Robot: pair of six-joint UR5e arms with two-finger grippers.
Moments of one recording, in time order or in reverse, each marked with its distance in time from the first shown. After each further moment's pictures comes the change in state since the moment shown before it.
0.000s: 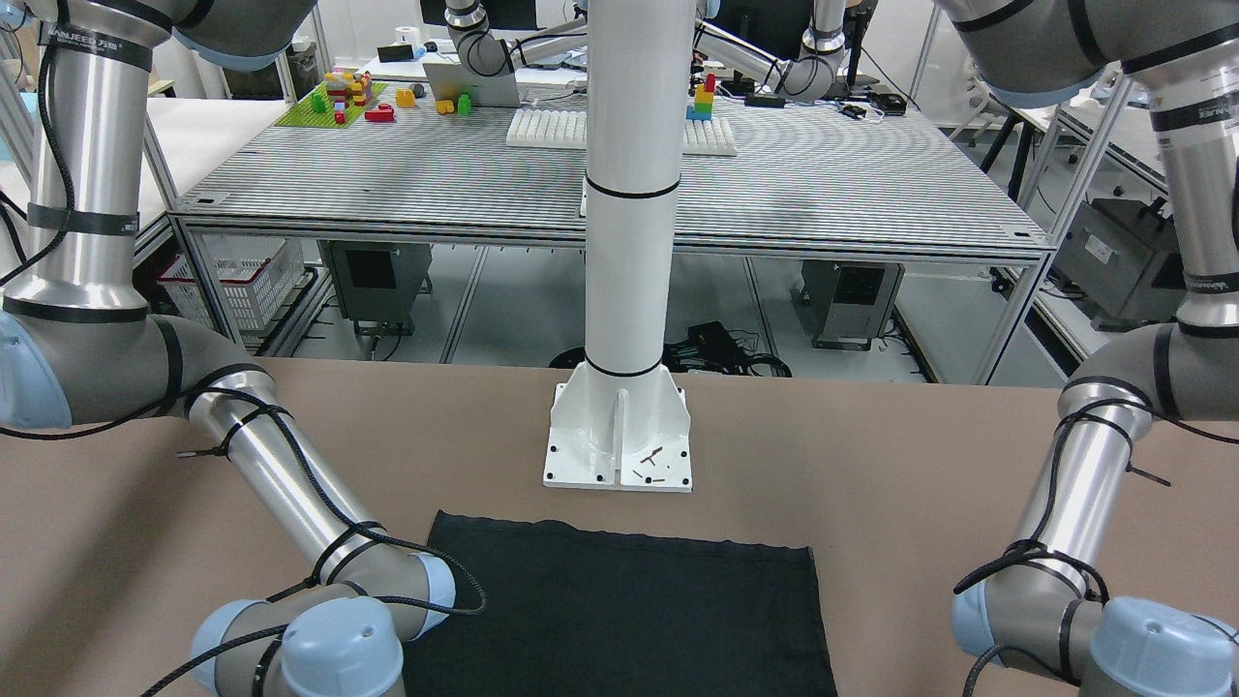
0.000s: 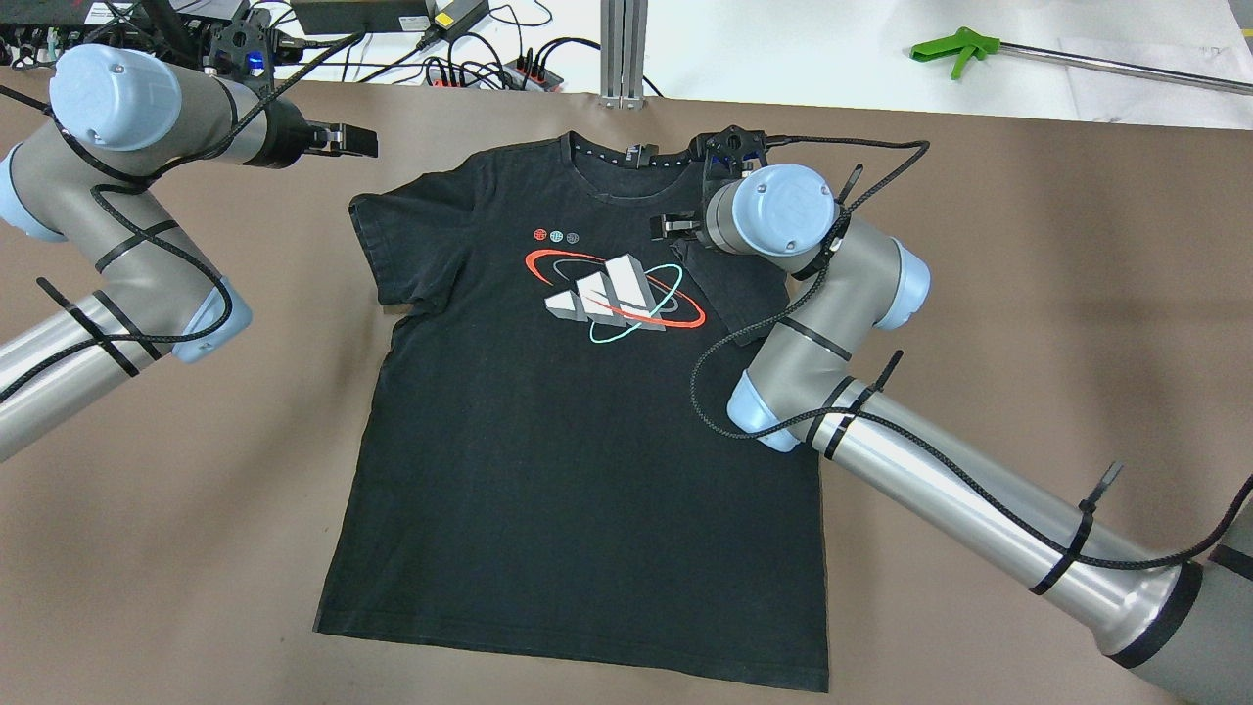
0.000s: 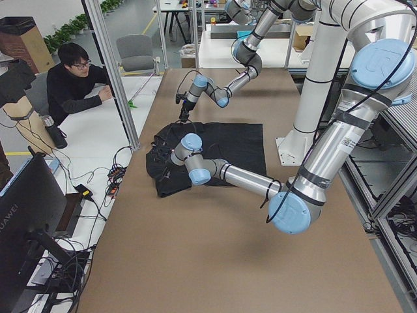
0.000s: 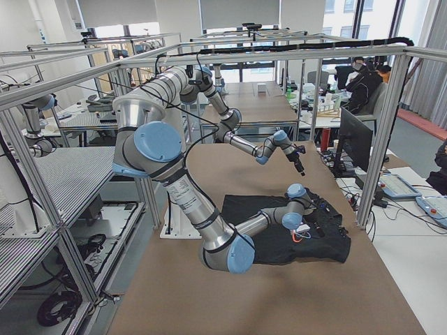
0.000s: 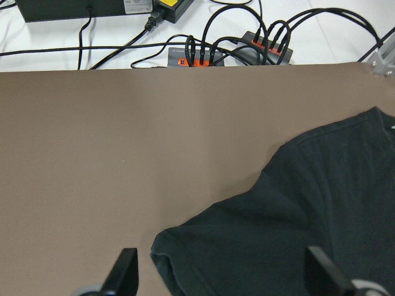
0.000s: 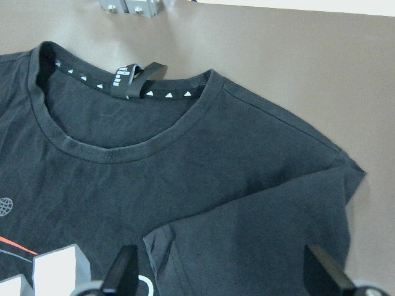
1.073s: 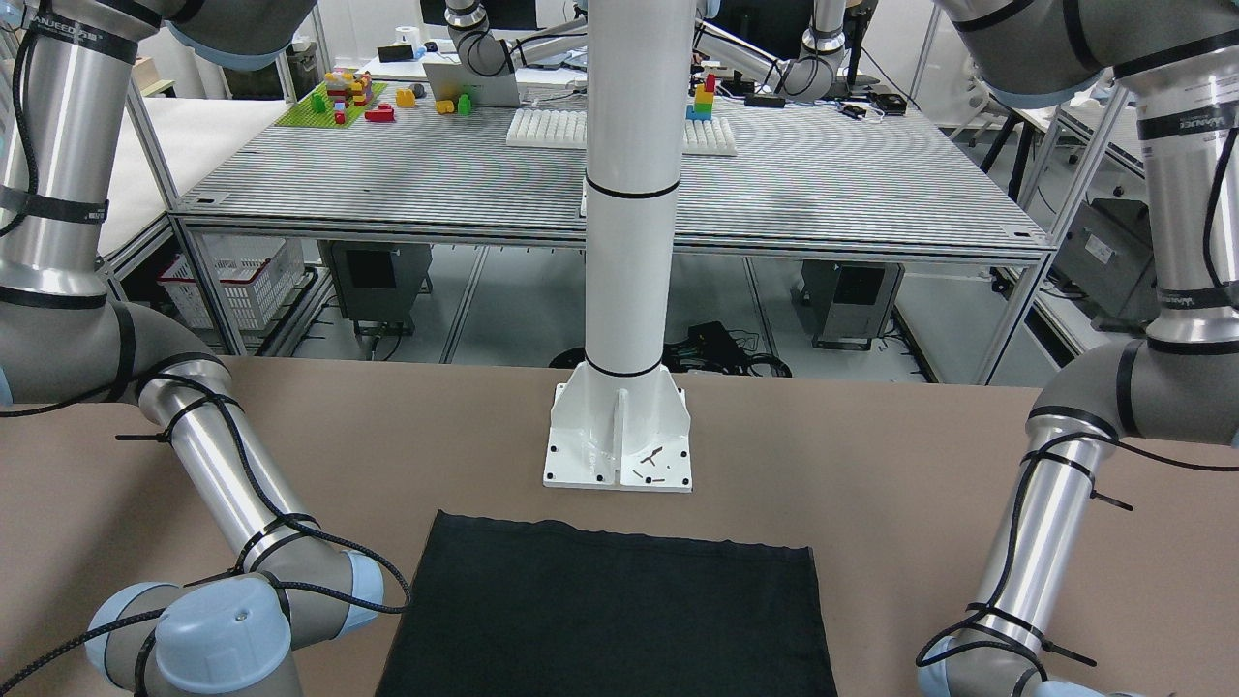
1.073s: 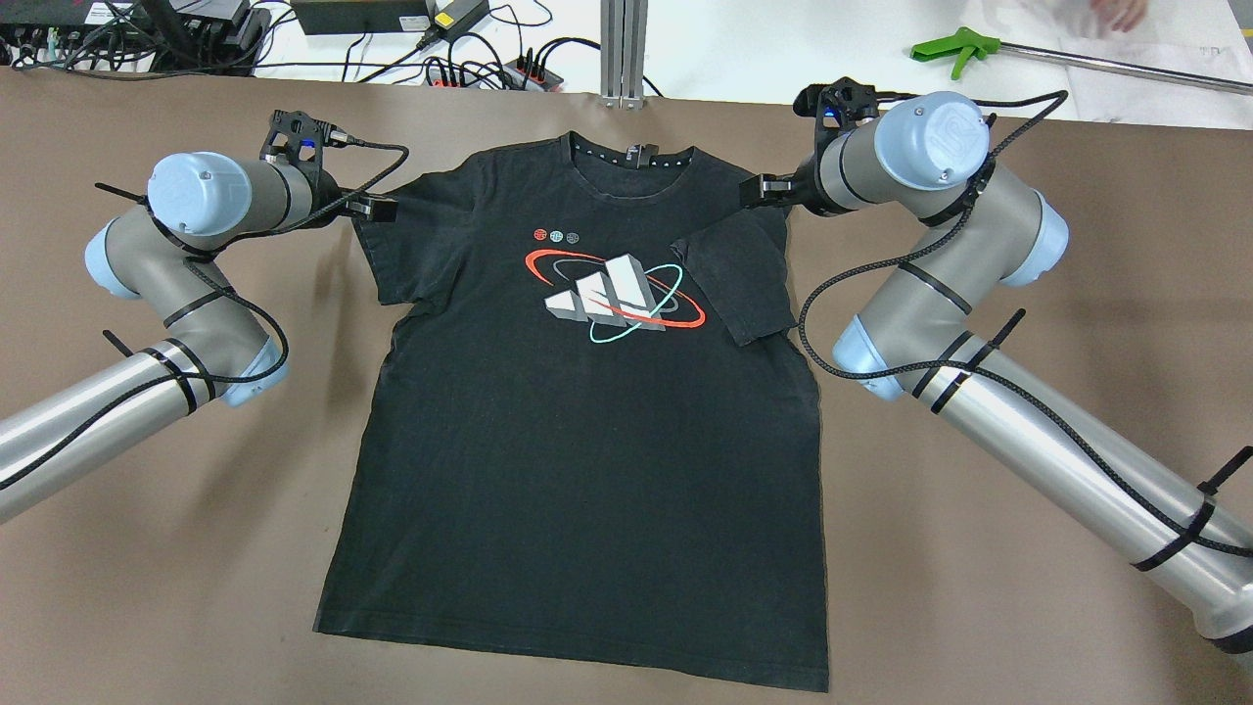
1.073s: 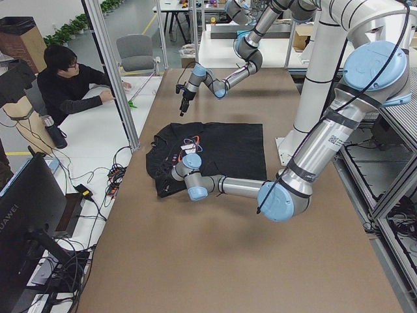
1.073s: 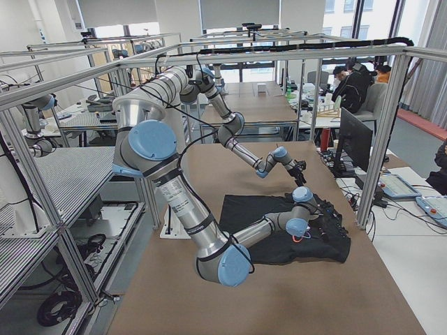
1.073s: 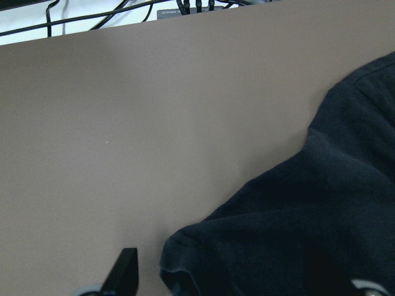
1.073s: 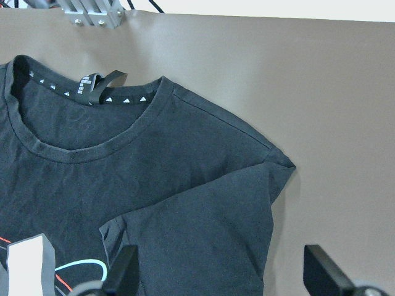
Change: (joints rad) left arm 0.092 -0.100 0.352 -0.279 0.131 0.072; right arm 0.079 -0.100 0.100 0.004 0.106 -0.011
